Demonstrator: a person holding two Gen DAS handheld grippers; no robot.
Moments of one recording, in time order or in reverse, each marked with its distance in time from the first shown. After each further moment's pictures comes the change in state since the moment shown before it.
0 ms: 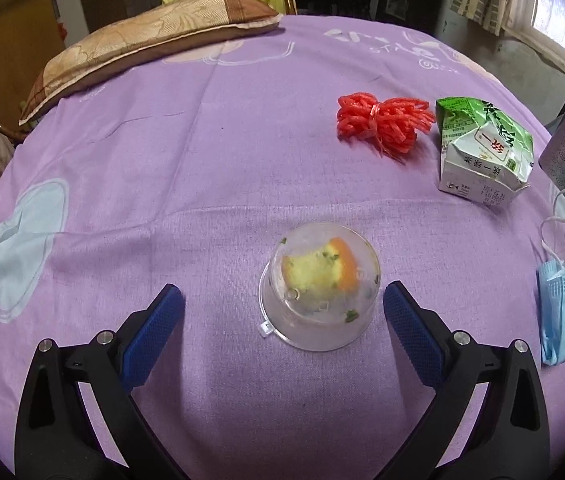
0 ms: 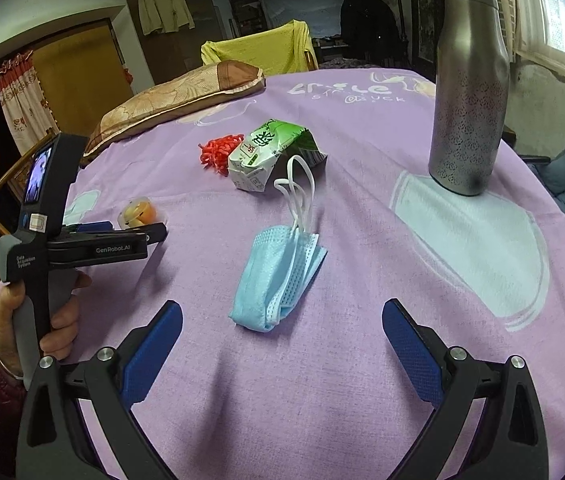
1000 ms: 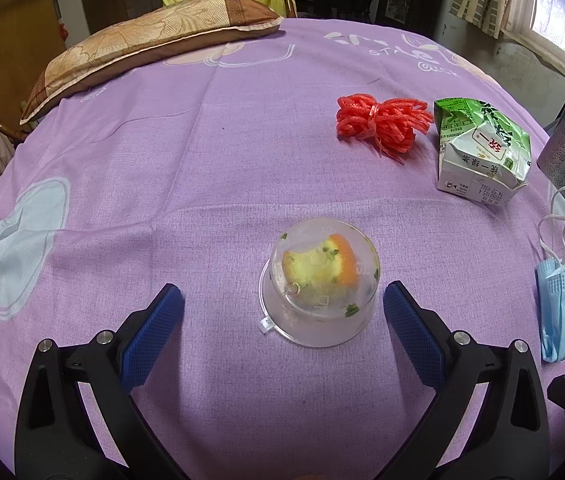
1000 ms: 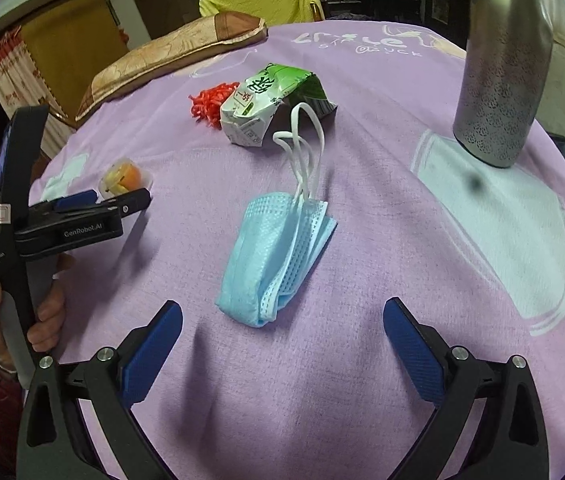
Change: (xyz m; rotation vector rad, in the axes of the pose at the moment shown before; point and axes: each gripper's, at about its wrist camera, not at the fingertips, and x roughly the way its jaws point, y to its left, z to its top) left arm 0.000 0.000 -0.002 -0.002 -0.005 -0.002; right arm 0.034 0.001 0.010 -0.026 0.189 0.000
